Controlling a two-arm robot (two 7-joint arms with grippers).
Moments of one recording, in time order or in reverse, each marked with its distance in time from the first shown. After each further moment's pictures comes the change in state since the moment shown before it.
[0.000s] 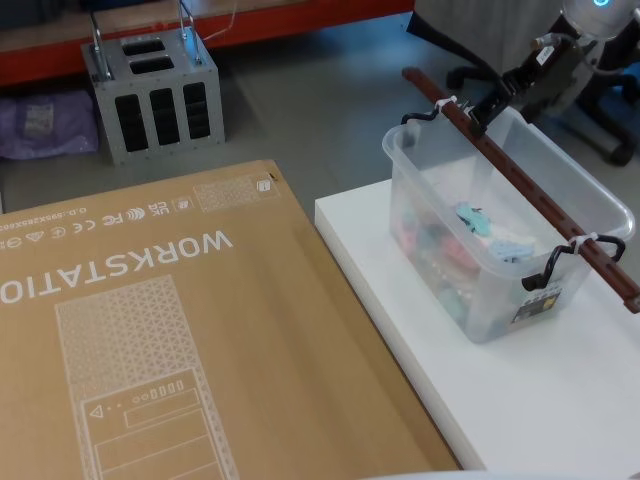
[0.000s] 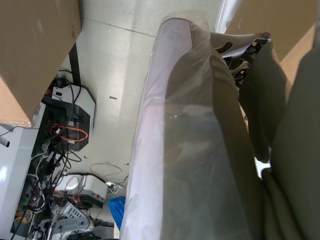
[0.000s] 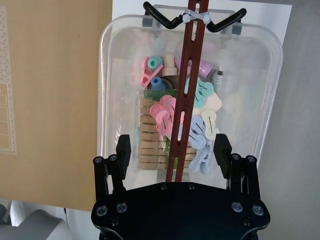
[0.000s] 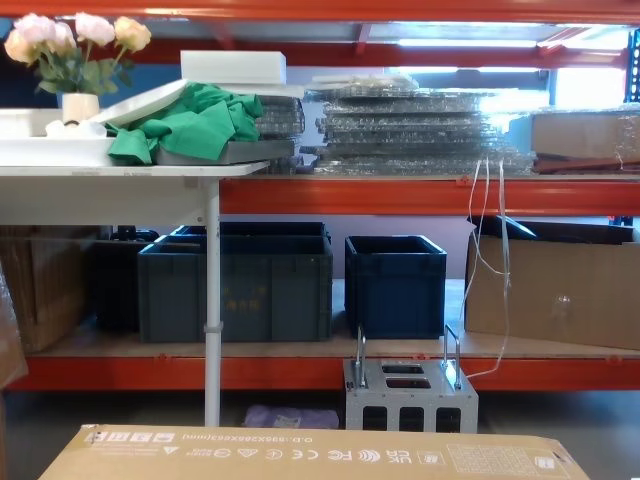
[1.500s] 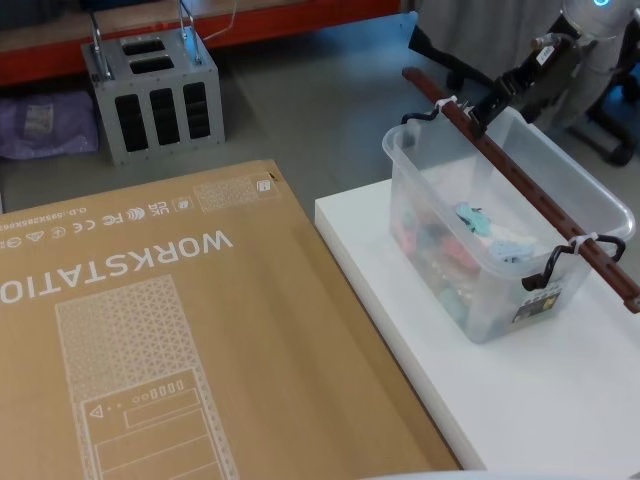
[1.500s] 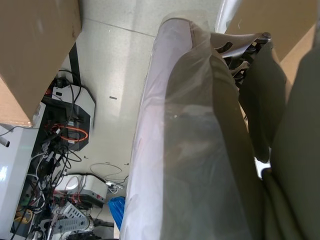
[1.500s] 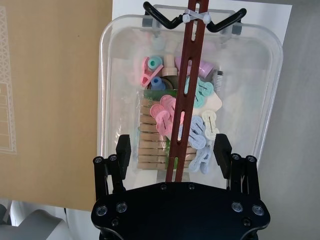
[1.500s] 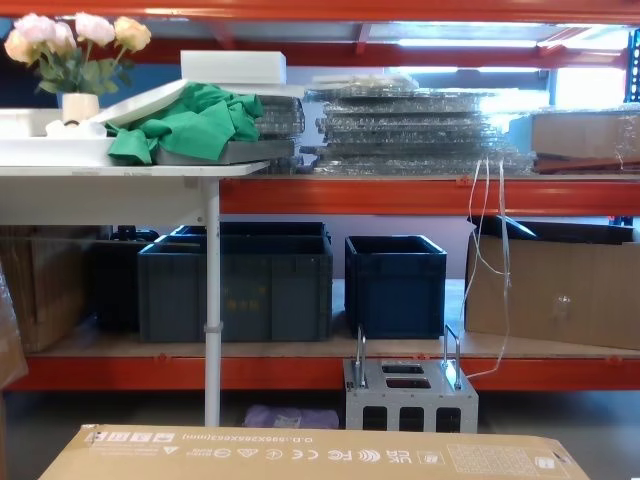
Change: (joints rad) left arm 0.000 0.000 0.000 0.000 0.000 0.000 0.000; right arm 0.000 0.000 0.000 0.000 0.000 0.000 0.000
